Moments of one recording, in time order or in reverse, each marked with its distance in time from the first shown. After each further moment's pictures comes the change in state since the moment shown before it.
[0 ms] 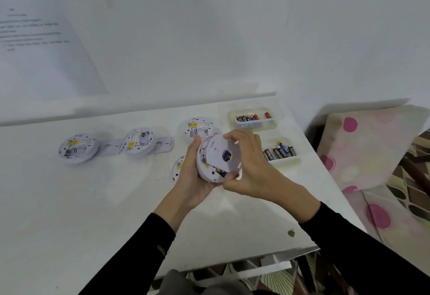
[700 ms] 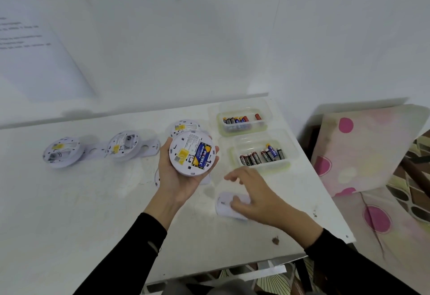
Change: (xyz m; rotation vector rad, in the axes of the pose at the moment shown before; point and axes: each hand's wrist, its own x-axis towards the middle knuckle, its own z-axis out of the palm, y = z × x) left_hand 0.026 -0.011 0.006 -0.280 0.040 0.107; right_hand -0.059 0.065 0.004 0.118 -0.210 0.148
